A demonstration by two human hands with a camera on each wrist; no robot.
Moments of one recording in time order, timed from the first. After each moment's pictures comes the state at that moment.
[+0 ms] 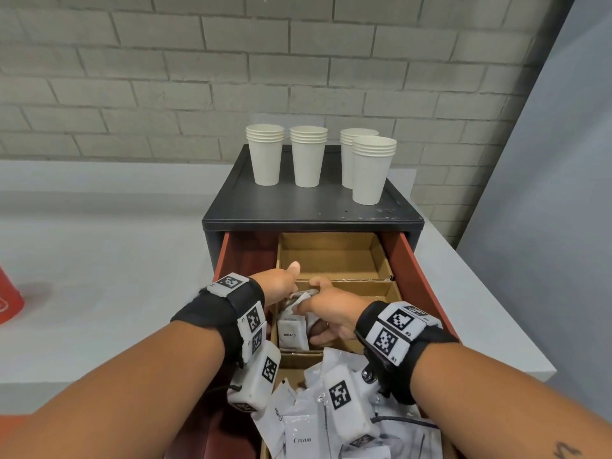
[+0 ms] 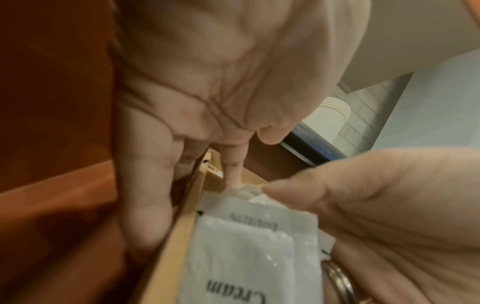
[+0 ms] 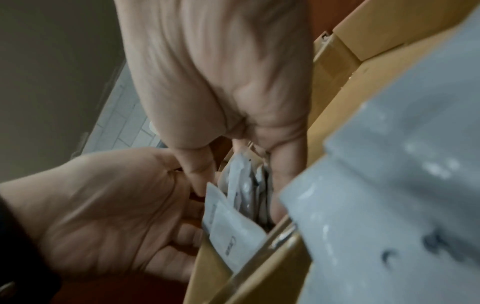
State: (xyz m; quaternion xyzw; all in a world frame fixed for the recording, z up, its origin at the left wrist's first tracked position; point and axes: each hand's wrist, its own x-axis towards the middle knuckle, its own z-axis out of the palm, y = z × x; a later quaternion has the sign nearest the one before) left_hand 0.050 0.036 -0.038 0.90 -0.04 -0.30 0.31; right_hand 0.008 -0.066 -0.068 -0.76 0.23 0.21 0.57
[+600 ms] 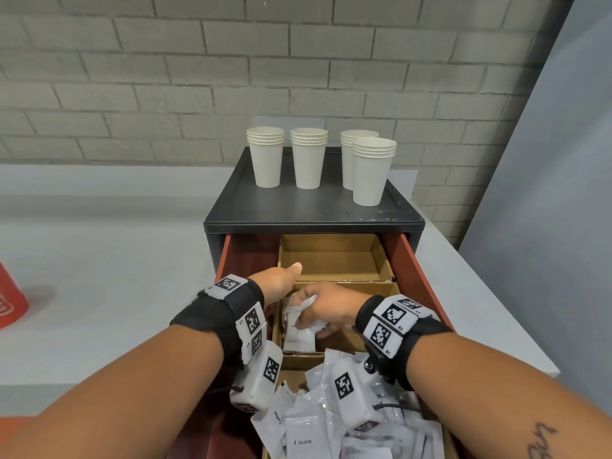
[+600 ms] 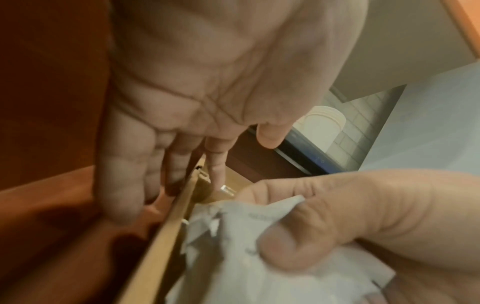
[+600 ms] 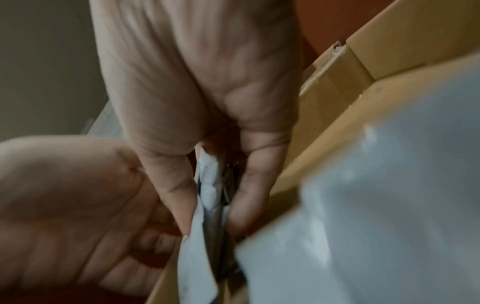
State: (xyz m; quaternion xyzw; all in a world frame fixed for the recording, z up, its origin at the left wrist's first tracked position) left_hand 0.050 0.038 -0.038 0.89 -0.01 -0.28 0.37; right_hand 0.014 -0.076 -0.068 -0.83 0.09 0.23 0.50
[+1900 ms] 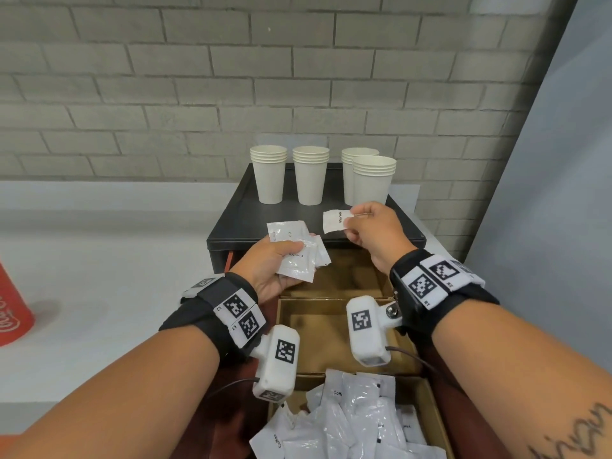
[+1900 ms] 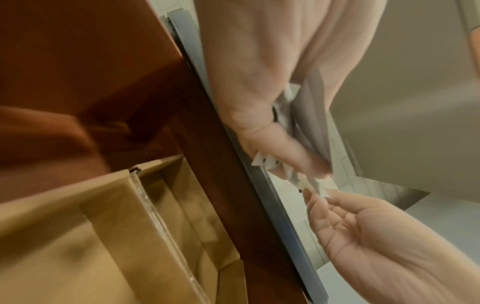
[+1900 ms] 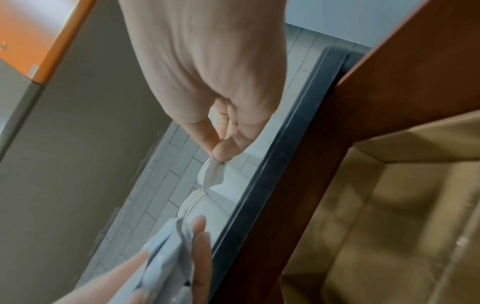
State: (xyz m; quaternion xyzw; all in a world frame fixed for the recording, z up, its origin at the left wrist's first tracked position) left_hand 0.070 0.042 -0.007 0.52 -0.04 -0.27 0.81; right_hand 0.051 -0.126 0.016 -0.72 0.17 -0.18 0.64
